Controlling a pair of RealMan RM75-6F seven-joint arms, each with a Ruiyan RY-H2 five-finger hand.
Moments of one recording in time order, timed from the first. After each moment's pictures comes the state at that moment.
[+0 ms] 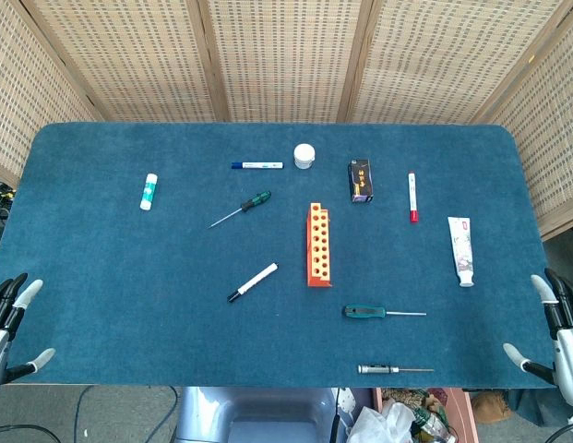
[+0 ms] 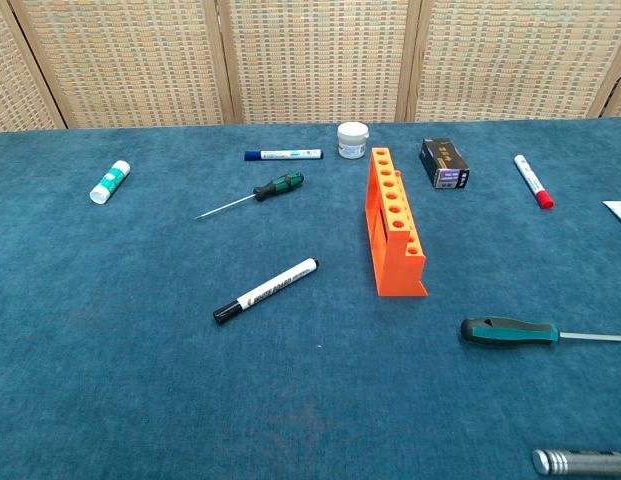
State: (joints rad) left arm 0.02 -1.08 0.05 -1.63 1.70 1.66 0.02; right arm -0.05 -1.01 0.05 -1.75 -1.63 1.68 -0.02
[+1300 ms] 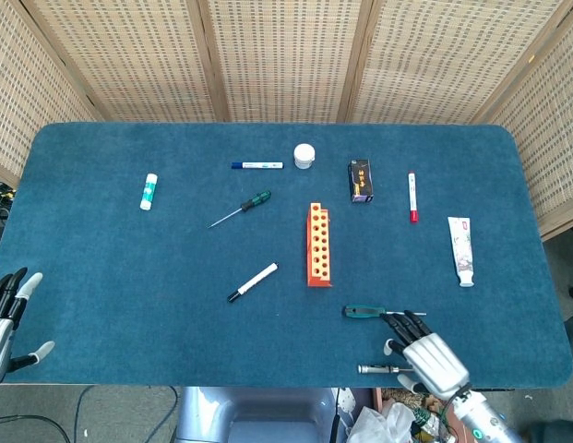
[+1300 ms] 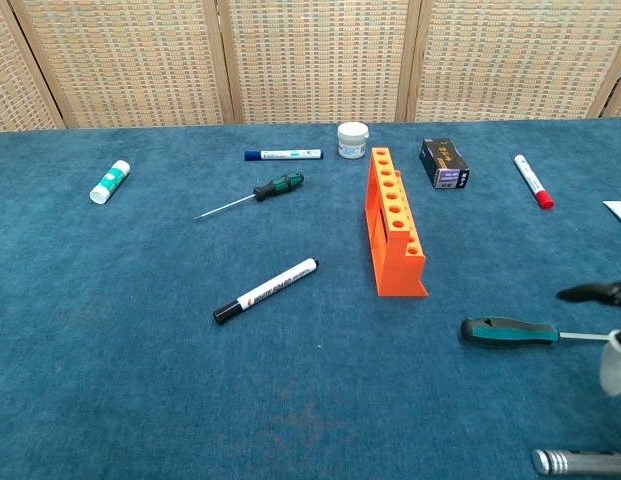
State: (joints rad) left arm 0.00 -1.10 0.01 -1.65 1.60 1.57 0.08; right arm 0.21 -1.23 -0.08 -1.68 -1.79 1.13 -0.18
